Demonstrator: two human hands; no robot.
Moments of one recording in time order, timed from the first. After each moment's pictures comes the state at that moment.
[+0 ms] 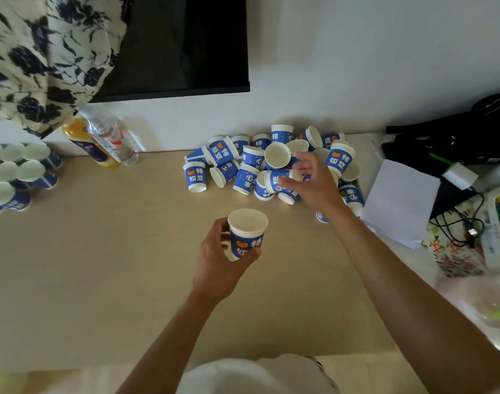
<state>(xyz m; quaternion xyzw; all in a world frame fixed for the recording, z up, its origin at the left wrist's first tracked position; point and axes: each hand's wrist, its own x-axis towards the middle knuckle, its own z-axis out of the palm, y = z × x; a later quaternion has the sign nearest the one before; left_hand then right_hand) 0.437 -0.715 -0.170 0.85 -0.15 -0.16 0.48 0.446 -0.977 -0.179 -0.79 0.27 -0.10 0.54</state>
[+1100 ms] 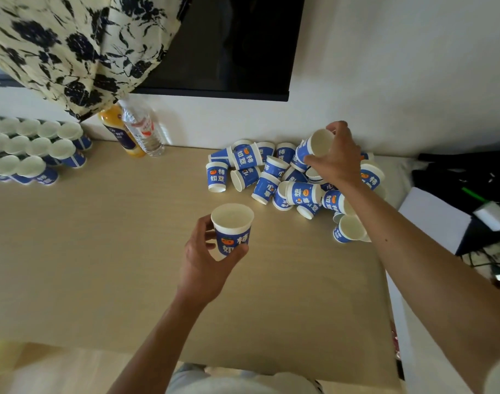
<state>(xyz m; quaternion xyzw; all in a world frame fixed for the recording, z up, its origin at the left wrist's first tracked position) 0.450 -0.687 -0.151 0.85 -0.06 -0.11 0.51 0.530 -1.015 -0.165 -0.91 0.24 -0.17 0.28</state>
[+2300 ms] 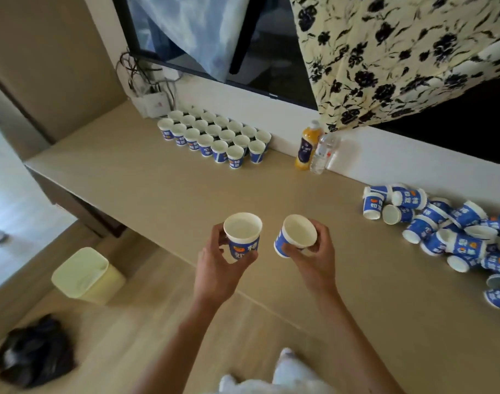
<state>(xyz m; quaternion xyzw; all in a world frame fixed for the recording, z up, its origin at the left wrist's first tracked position) 0.418 -0.280 -0.126 0.83 0.07 0.04 0.54 0.435 -0.477 -0.158 -0.74 0.10 -0.12 0.66</state>
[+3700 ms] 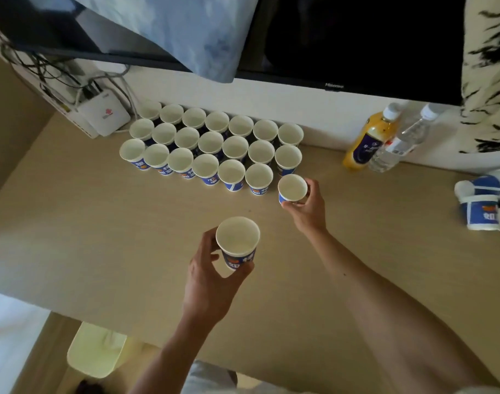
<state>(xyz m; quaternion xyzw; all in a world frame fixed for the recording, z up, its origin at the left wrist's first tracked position) 0.739 -0.140 -0.191 0.87 0.02 -0.08 0.48 0.830 -0.383 -0.335 -0.78 0.26 -0.11 0.56</state>
